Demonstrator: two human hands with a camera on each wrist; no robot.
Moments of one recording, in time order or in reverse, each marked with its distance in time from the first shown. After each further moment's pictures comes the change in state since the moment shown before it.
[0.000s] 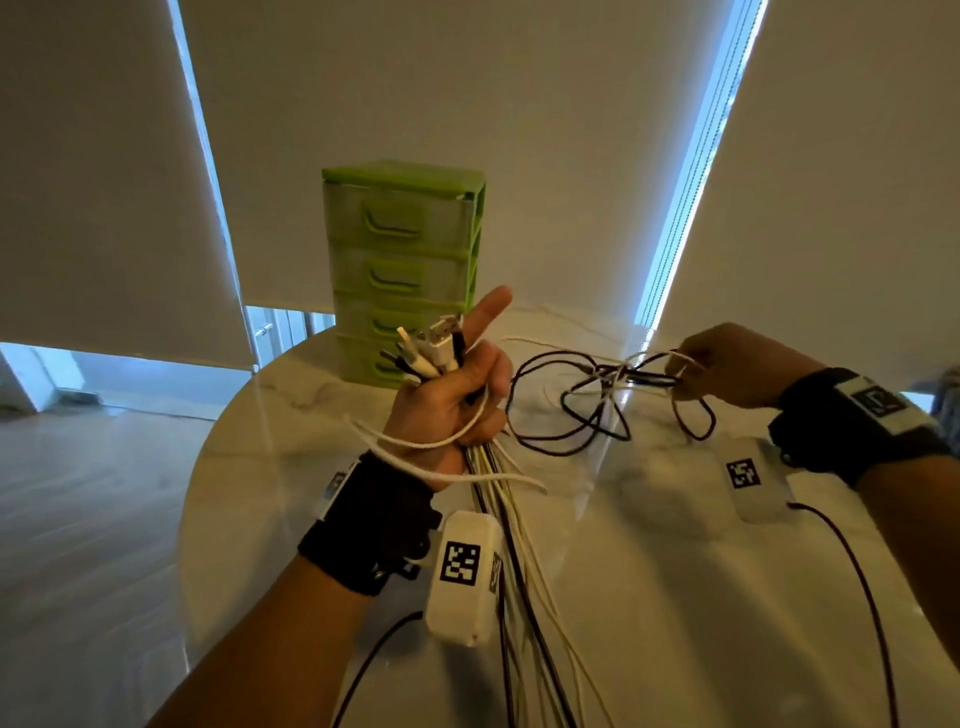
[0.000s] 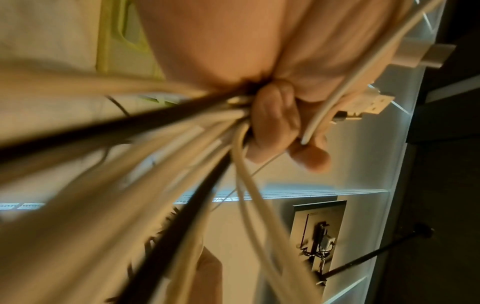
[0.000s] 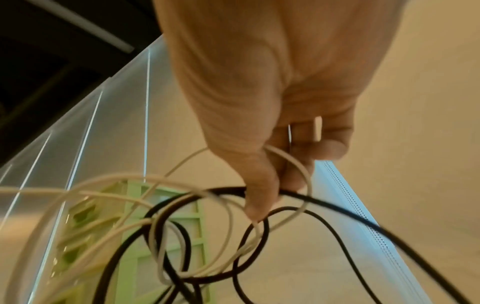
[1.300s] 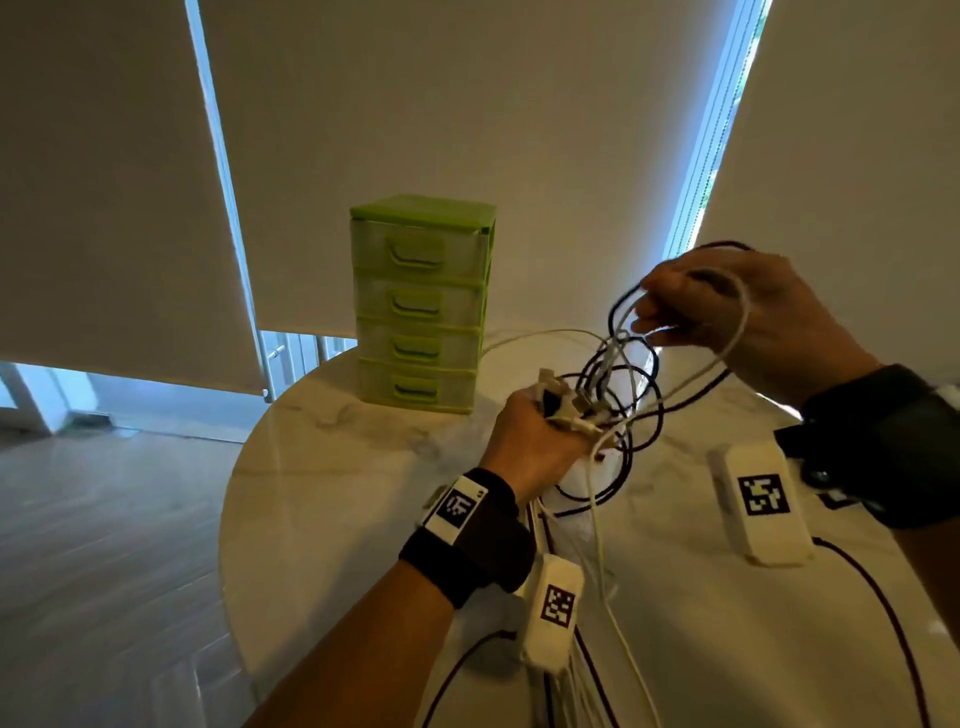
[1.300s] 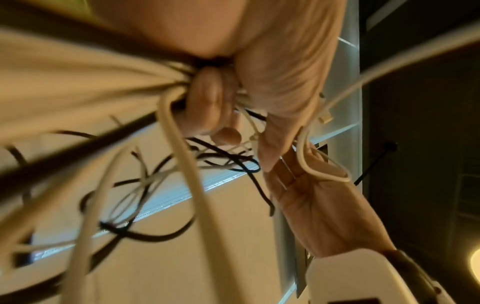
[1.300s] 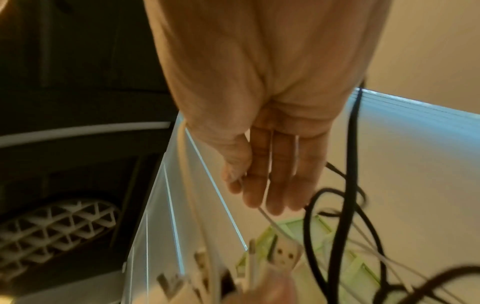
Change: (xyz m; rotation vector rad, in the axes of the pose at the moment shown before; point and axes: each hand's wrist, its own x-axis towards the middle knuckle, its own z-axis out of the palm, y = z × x) left_hand 0.020 -0.039 0.027 0.665 0.271 -0.147; right_hand -0.067 -0.084 -0.040 0.875 0.247 -0.571
